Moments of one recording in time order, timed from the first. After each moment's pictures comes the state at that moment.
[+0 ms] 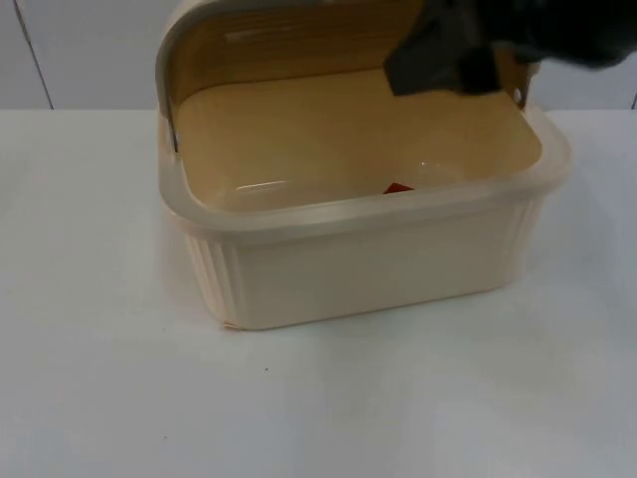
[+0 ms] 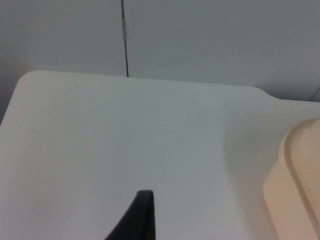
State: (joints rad) right arm 0.63 1.43 -1.02 0.19 0.30 -0.14; left arm 0.10 1.21 -1.20 -0.17 0.70 0.08
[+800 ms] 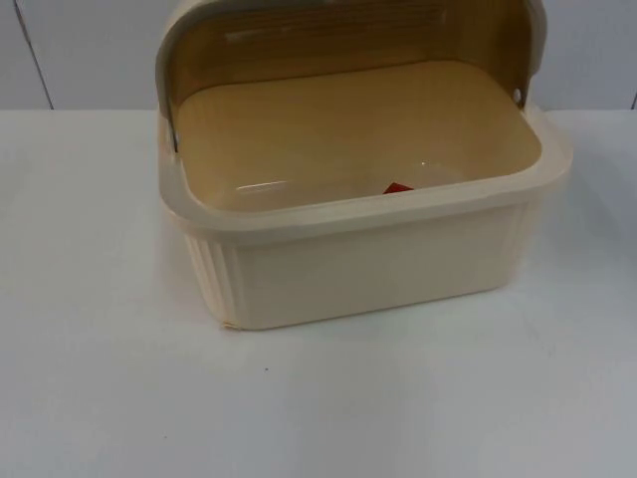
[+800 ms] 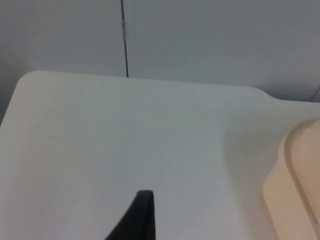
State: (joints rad) right arm 0.03 1.15 -1.25 0.06 0.66 -0.16; left arm 0.10 1.21 -1.20 -0.17 0.70 0.08
